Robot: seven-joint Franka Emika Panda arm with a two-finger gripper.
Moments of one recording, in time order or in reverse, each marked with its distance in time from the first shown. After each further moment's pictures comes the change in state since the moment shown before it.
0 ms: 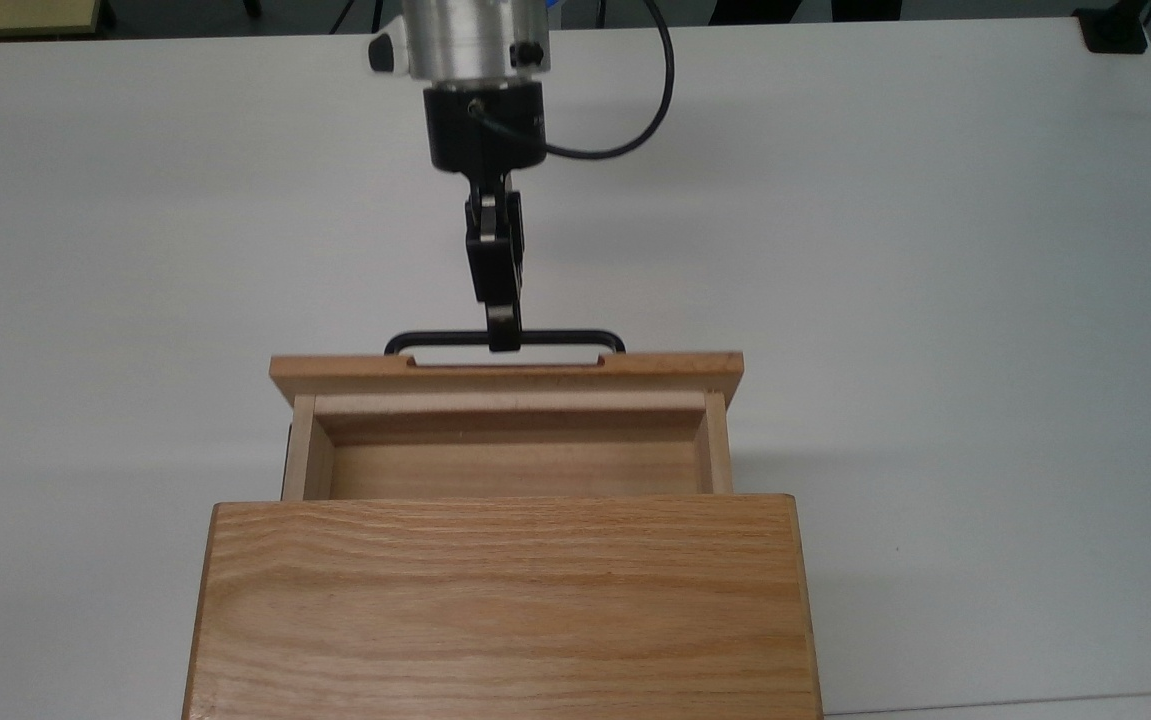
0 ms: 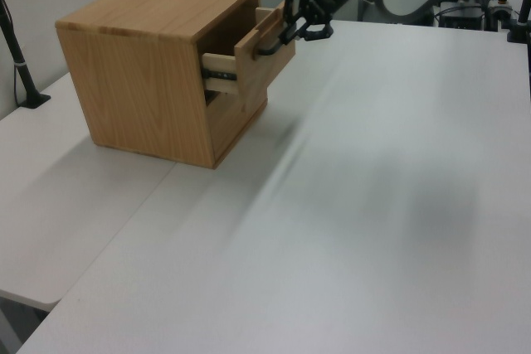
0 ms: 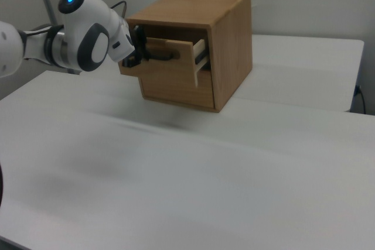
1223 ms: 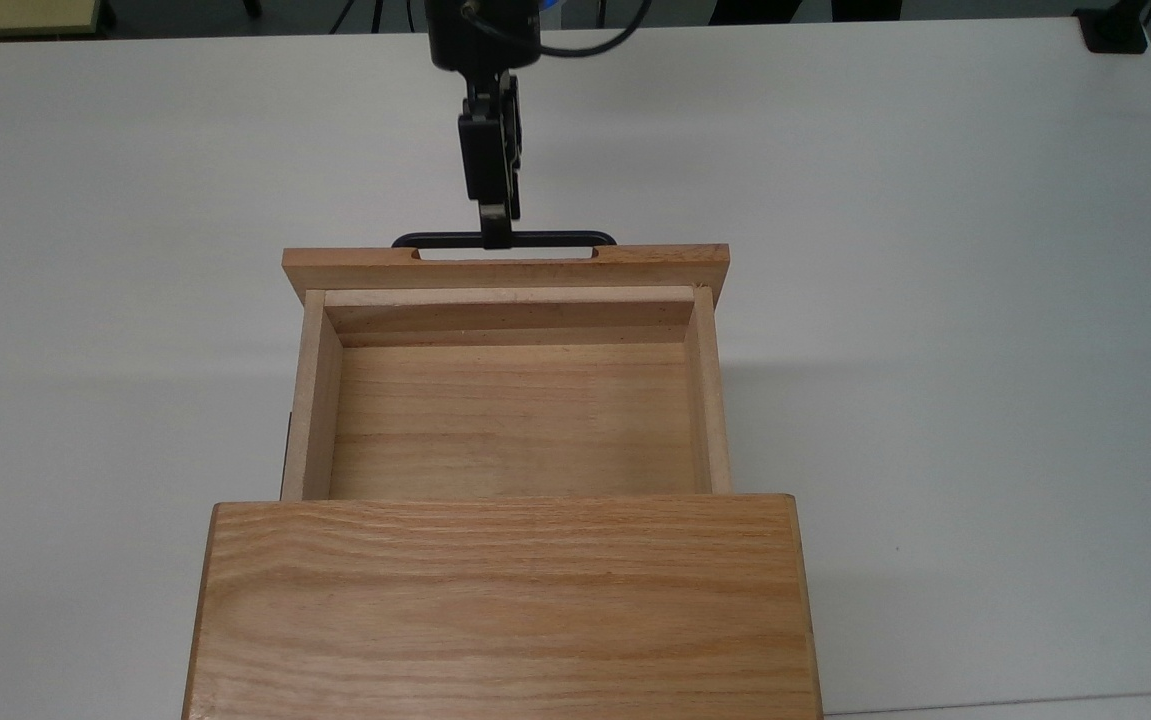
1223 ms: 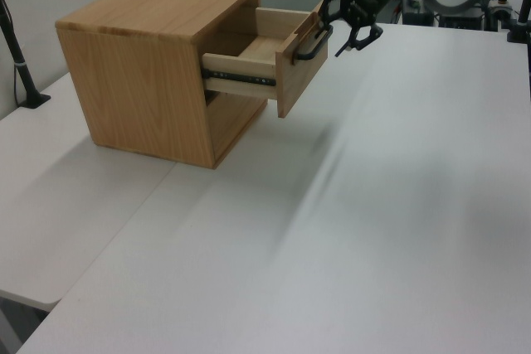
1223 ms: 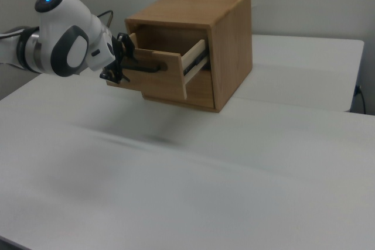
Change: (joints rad) arm -0.001 -0.234 -0.002 -0.231 0.000 -0.121 0.050
